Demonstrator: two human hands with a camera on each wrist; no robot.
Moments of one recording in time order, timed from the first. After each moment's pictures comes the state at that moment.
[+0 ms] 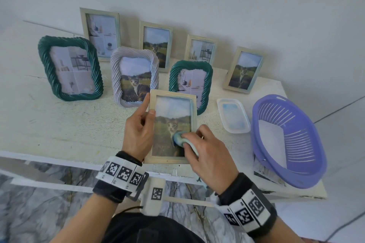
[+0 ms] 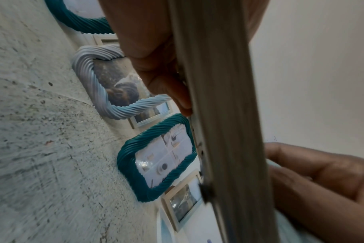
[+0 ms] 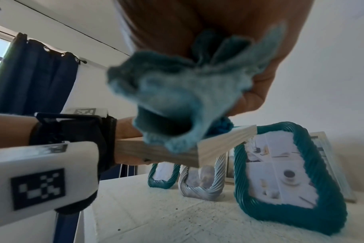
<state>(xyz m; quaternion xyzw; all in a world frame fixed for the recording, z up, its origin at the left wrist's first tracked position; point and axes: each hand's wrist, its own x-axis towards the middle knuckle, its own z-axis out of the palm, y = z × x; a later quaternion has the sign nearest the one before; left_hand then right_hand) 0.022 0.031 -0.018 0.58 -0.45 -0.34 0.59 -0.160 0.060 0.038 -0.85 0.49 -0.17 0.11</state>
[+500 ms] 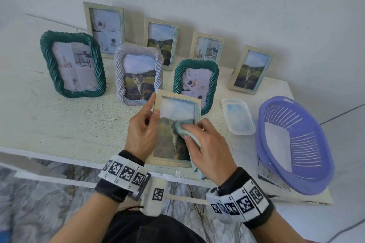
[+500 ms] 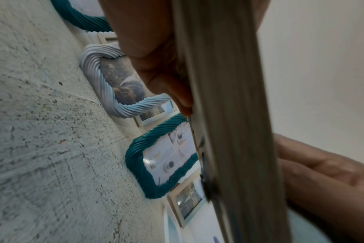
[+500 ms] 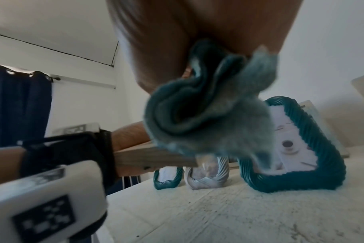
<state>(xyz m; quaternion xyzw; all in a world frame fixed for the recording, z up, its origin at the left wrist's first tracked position) 0.026 0.025 -0.024 0.57 -0.45 -0.36 0.59 -0.152 0.038 0.029 -0.83 0.49 -0.22 0.16</state>
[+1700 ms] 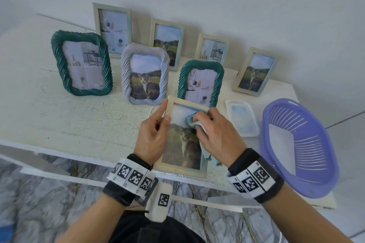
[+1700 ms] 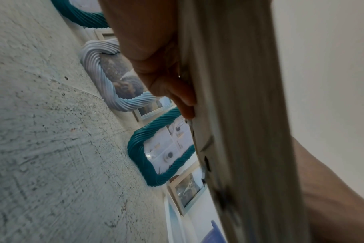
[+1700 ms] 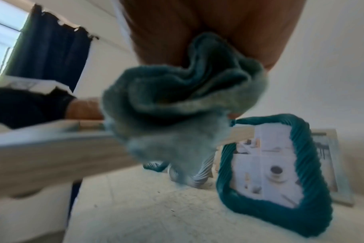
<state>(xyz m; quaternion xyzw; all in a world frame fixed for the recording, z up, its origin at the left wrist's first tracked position) 0.017 0.037 -0.027 0.55 -0.47 -0.38 0.57 -0.161 0.005 0.040 -0.88 0.44 -0.14 0.07</state>
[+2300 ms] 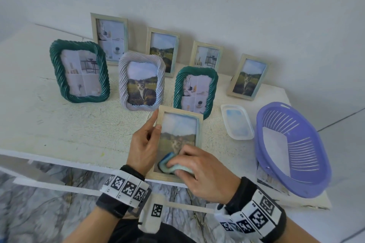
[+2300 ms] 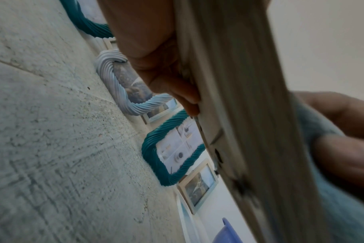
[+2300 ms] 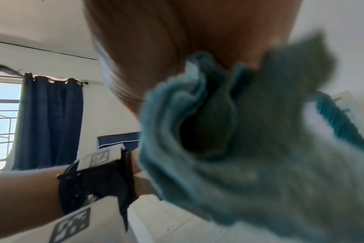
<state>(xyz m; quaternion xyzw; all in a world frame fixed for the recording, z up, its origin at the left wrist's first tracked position) 0.024 0.047 -0.039 0.55 -0.47 -0.37 0.58 -0.157 0.061 0.034 -0.90 0.34 -0.09 0.25</state>
